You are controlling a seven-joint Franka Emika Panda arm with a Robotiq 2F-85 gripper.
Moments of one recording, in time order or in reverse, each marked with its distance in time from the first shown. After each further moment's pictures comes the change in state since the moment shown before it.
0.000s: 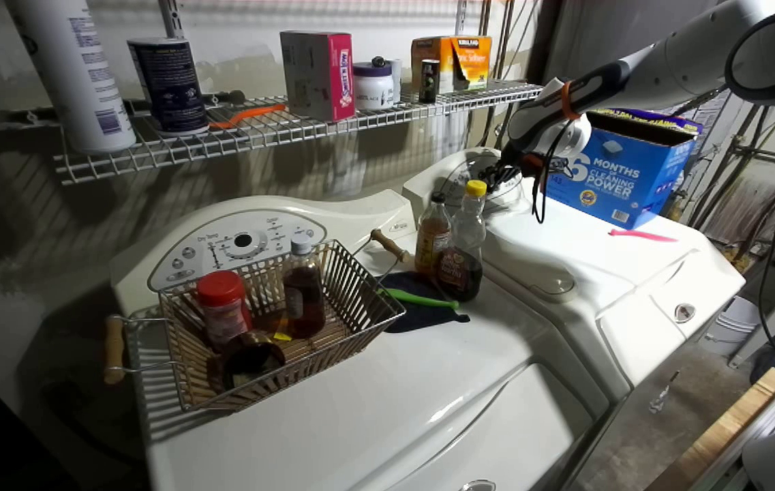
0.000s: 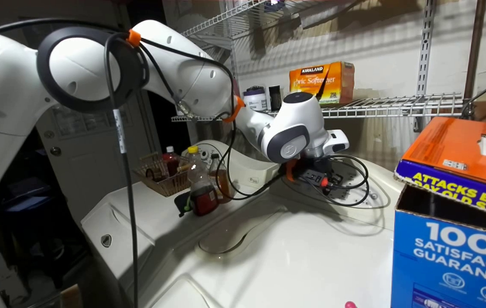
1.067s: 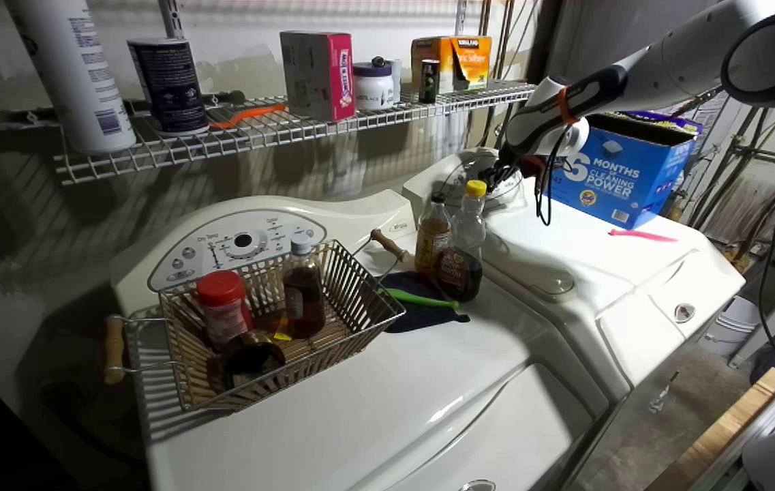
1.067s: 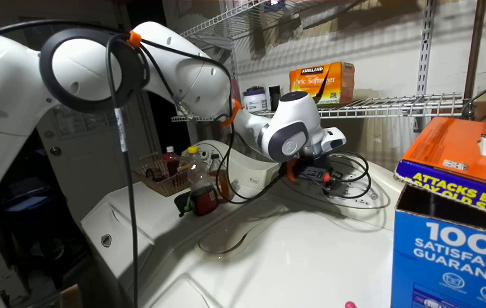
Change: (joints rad) arm 0.027 0.004 -0.025 0.013 -0.110 -0.010 0.015
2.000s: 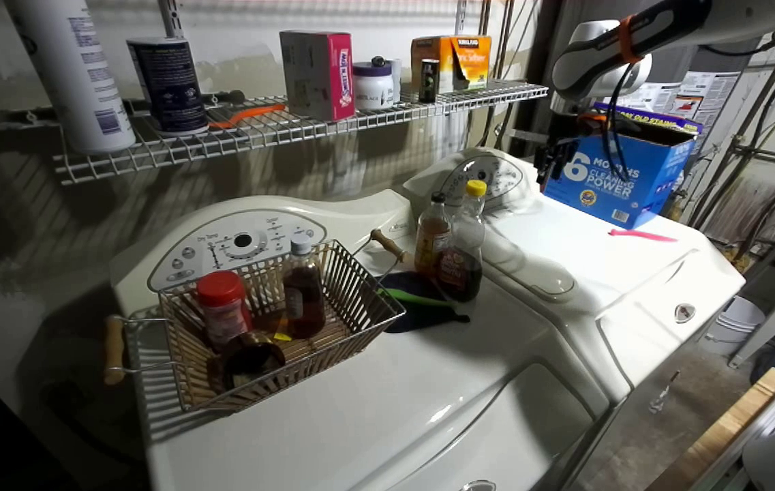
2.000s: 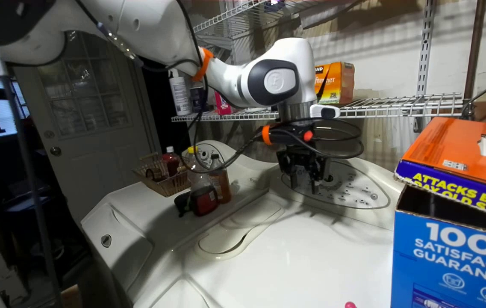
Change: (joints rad) arm 0.042 -0.361 -0.132 -0.204 -0.081 -0.548 0.021
